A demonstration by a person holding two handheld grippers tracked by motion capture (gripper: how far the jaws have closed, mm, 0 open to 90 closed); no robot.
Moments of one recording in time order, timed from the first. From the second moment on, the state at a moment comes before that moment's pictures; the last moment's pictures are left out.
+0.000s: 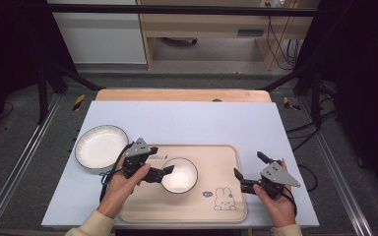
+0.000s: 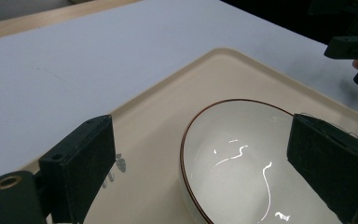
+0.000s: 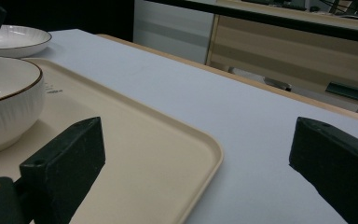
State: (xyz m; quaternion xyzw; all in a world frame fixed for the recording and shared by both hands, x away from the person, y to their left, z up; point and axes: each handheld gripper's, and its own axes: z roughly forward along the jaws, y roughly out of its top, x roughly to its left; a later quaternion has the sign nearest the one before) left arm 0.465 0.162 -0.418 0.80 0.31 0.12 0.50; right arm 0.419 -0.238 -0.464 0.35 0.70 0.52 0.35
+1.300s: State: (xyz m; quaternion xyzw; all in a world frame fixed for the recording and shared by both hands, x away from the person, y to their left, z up) left arm 0.436 0.227 -0.422 0.77 0.29 0.17 0.55; right arm 0.417 -0.239 -0.462 0.34 0.69 0.53 0.36
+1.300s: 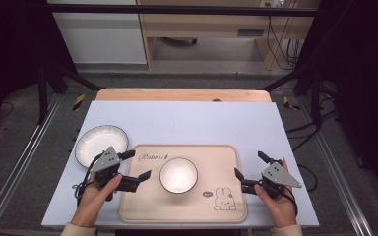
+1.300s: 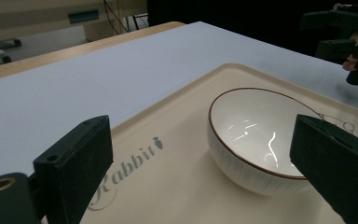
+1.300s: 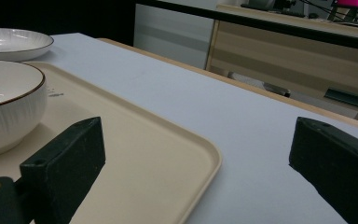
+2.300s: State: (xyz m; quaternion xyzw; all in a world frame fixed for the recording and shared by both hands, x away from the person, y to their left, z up) left arm 0.428 0.321 -0.436 0.72 0.35 0.23 0.56; right arm 0.417 -0.239 -0.462 0.34 0.69 0.53 0.36
